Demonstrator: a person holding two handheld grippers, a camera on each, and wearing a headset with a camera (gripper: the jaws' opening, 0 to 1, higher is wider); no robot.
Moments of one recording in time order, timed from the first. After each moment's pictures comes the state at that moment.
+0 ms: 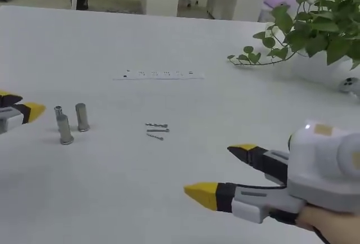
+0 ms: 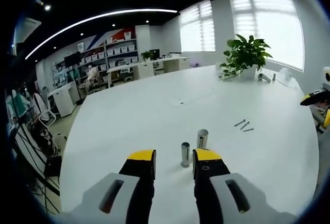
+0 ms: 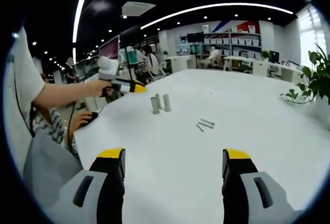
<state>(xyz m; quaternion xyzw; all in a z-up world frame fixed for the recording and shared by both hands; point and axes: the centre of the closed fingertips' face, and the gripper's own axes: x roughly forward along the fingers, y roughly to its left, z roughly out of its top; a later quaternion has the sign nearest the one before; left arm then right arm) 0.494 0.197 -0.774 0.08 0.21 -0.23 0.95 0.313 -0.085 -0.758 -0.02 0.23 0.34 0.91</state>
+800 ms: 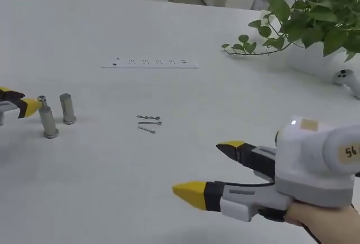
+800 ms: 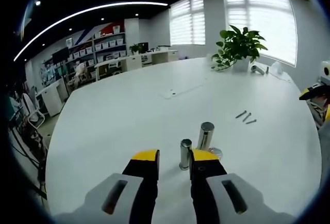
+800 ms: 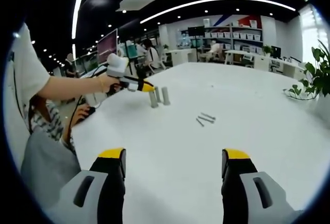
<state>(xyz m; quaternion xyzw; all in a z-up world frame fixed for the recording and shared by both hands) 0.520 0.181 -0.808 0.09 0.23 -0.28 0.93 0.323 -0.083 -0.774 -0.03 0.25 0.34 0.90</state>
